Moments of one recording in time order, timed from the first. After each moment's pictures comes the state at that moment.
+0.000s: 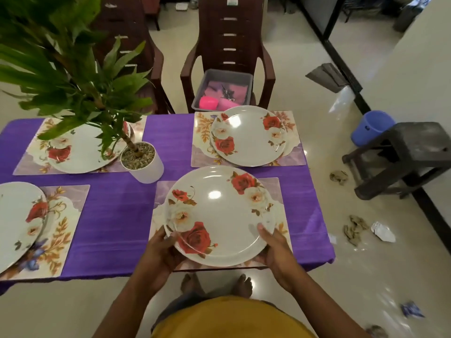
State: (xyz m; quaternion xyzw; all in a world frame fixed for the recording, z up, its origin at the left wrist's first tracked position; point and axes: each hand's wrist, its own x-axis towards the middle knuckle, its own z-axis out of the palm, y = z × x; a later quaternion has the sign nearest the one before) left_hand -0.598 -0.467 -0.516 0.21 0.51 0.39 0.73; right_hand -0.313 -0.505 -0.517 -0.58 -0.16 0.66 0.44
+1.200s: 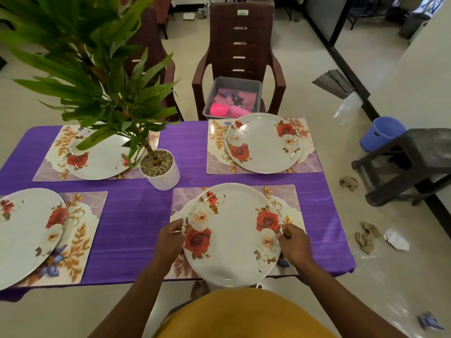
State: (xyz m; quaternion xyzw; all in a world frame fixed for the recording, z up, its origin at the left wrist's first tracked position) left_hand -0.635 -0.408 -0.552 0.44 0.66 0.29 0.54; right_hand -0.303 -0.458 -0.579 -0.82 -0.39 0.35 0.21
